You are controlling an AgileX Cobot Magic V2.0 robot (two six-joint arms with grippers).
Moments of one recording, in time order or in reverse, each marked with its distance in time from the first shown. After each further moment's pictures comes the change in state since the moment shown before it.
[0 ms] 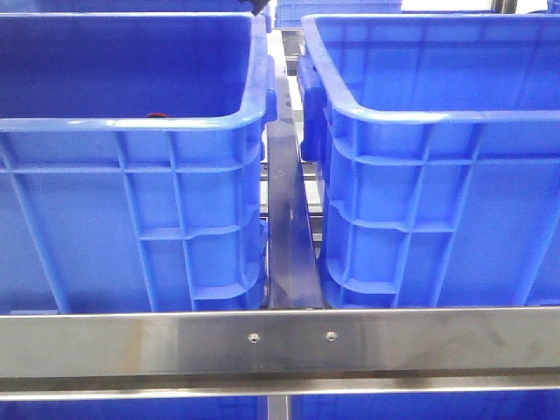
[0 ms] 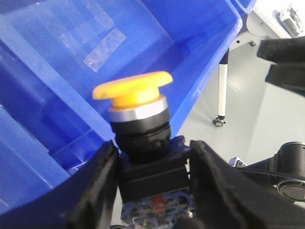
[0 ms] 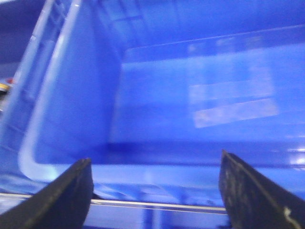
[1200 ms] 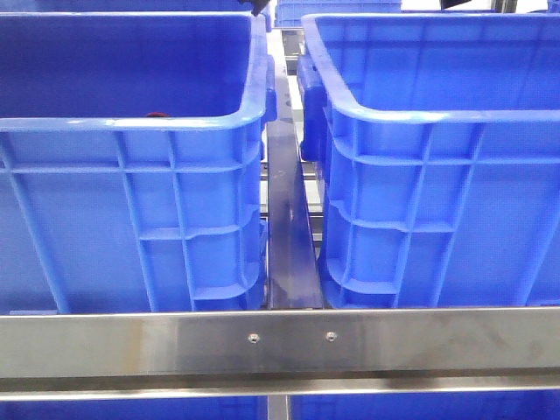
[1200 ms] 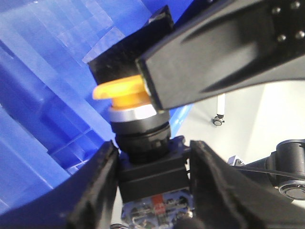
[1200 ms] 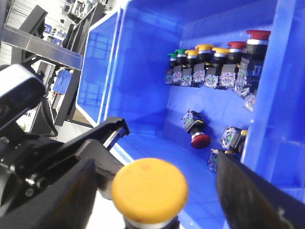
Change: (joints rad) left arm 0.000 0.000 0.000 0.000 0.003 0.002; right arm 0.169 0.782 -0.392 1.048 0.251 -0.593
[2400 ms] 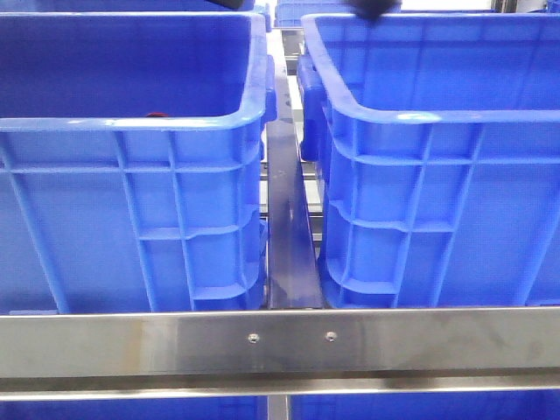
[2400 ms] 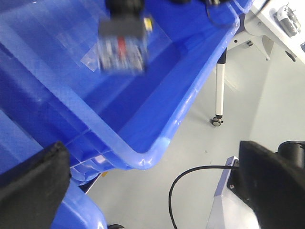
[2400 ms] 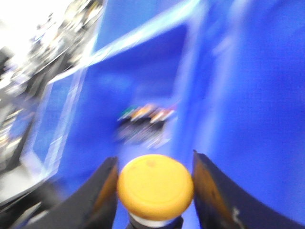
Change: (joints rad) left arm 0.000 0.000 0.000 -0.005 0.005 0.000; right arm -0.251 0.001 -0.004 0.003 -0.062 -0.200
